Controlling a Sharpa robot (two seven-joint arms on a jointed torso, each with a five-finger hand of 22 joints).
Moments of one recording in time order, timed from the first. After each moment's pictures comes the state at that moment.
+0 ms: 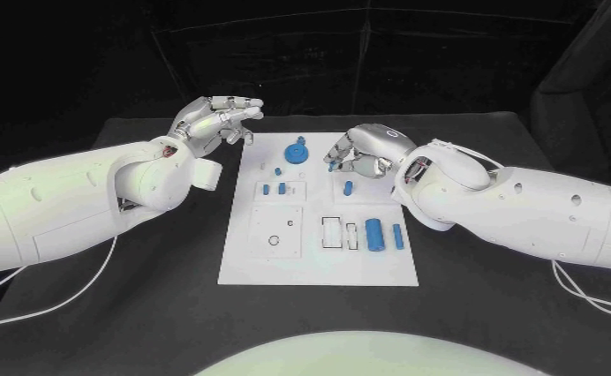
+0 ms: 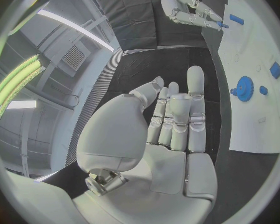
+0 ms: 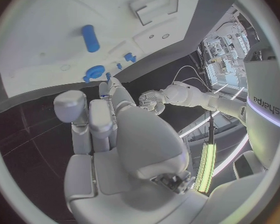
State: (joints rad) left arm 1.28 -0.85 -0.20 1.43 0.09 -0.15 0.46; left_hand 1.29 -0.06 0.40 -0.10 0.05 0.99 0.16 0.21 0.07 1.02 0.09 0.46 0.08 1.28 0.01 1.14 0.72 0.17 1.20 0.11 0.66 0.73; right arm 1.16 -0.77 -0.07 1.61 -1.52 -0.43 -0.10; right_hand 1.59 0.19 -0.11 -0.14 0.24 1.11 0.14 0.06 0.07 1.22 0.07 0.06 0.06 1.47 -0.02 1.20 0.96 0.13 1.35 0.08 1.17 0.92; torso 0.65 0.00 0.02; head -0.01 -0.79
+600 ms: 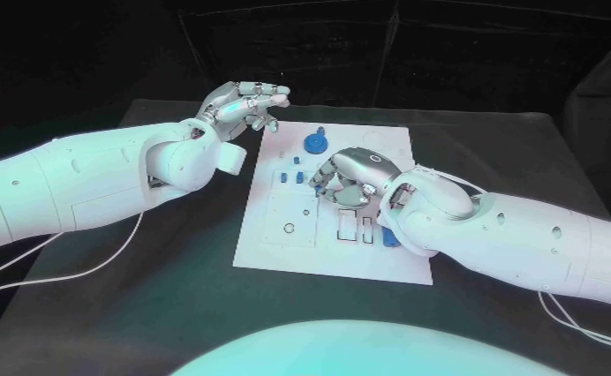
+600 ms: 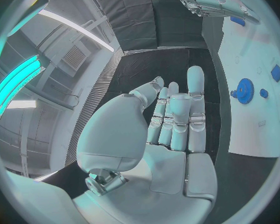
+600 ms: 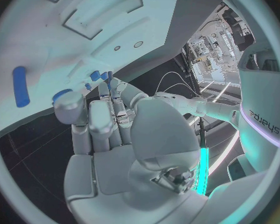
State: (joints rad) left arm 1.28 -0.84 -0.20 1.43 0.09 -0.15 0.46; left_hand 1.29 -0.06 0.40 -0.10 0.05 0.99 0.16 0.21 0.07 1.02 0.09 0.46 0.08 1.28 0.01 1.14 0.72 0.17 1.20 0.11 0.66 0.73; right arm 1.06 -0.65 -0.07 1.59 -1.57 -0.42 -0.09; right_hand 1.29 0.04 0.42 -0.26 0.24 1.11 0.16 0.06 0.07 1.23 0.07 0.07 0.06 1.47 -0.02 1.22 0.94 0.13 1.33 0.09 1.19 0.93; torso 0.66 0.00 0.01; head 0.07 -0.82
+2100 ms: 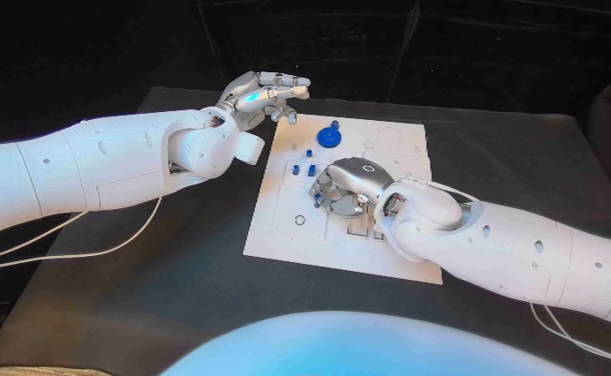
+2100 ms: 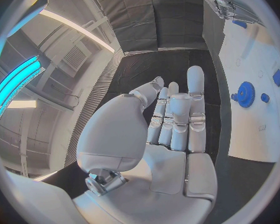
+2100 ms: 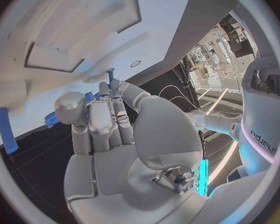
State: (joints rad) left arm 1.28 -0.83 -0.20 1.43 0.09 -0.15 0.47; left_hand 1.29 -0.06 0.40 -0.10 0.05 0.99 0.16 0.20 0.07 1.02 0.09 0.46 0.08 1.28 0.01 1.14 0.72 0.17 1.20 0.11 0.65 0.73; right arm 1.01 -0.56 -0.07 1.52 -1.65 -0.37 -0.10; right_hand 1.26 0.00 0.49 -0.24 0.24 1.11 0.15 0.06 0.07 1.23 0.07 0.07 0.07 1.47 -0.02 1.23 0.93 0.13 1.33 0.09 1.19 0.93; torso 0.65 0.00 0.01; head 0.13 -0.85
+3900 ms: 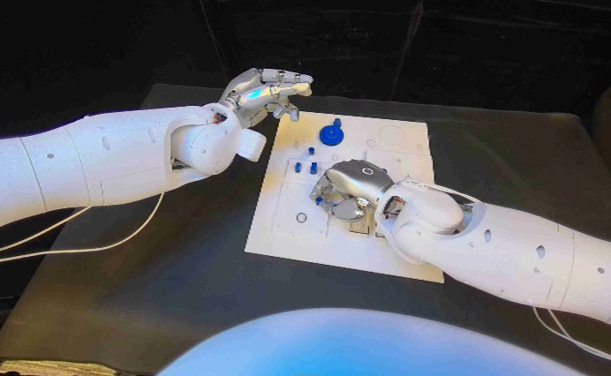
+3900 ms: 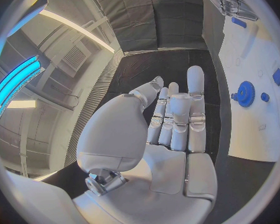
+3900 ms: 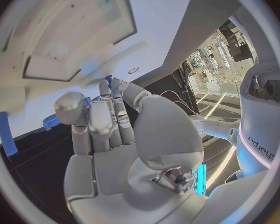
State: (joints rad) left arm 1.28 -0.83 -0.20 1.43 0.09 -0.15 0.46; left_hand 1.29 -0.06 0.39 -0.10 0.05 0.99 0.17 0.20 0.07 1.01 0.09 0.46 0.08 1.28 0.01 1.14 0.71 0.17 1.20 0.11 0.65 0.72; right arm 1.00 -0.56 -0.07 1.53 -1.70 -0.34 -0.11; right_hand 1.25 -0.02 0.51 -0.23 0.22 1.12 0.15 0.06 0.07 1.23 0.08 0.07 0.07 1.47 -0.02 1.23 0.93 0.13 1.33 0.09 1.20 0.93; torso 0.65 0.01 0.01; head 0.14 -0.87
